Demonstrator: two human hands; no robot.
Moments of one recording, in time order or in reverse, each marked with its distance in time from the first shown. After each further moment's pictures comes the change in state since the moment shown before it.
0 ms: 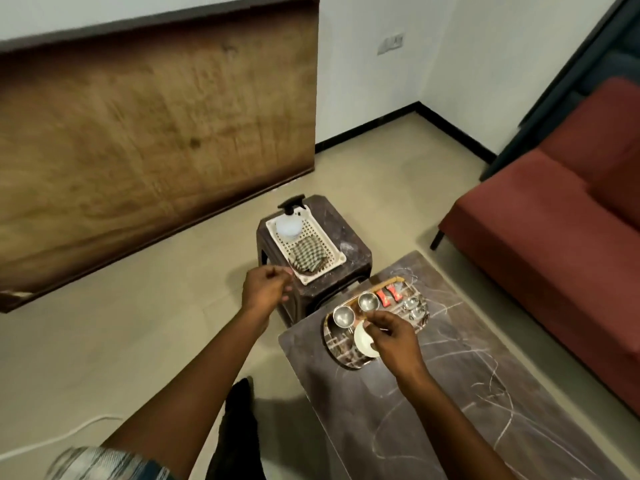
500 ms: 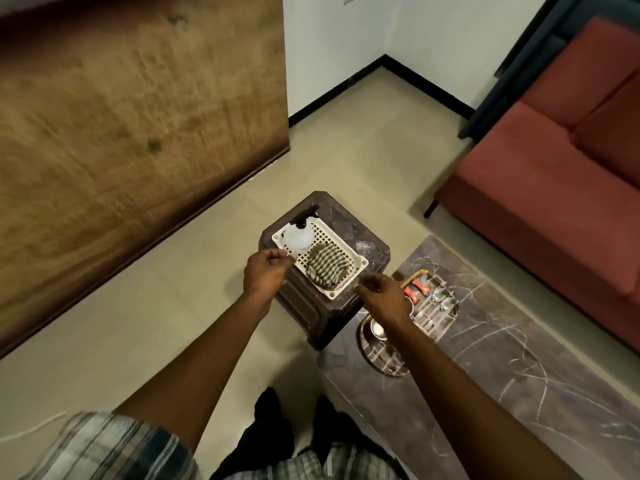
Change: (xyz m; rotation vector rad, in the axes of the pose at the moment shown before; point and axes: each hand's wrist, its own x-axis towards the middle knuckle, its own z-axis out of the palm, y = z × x) left_hand 0.189 0.050 -0.056 0.167 -0.166 -0.025; right_hand 0.111 -0.104 0.151 -0.091 0.135 0.090
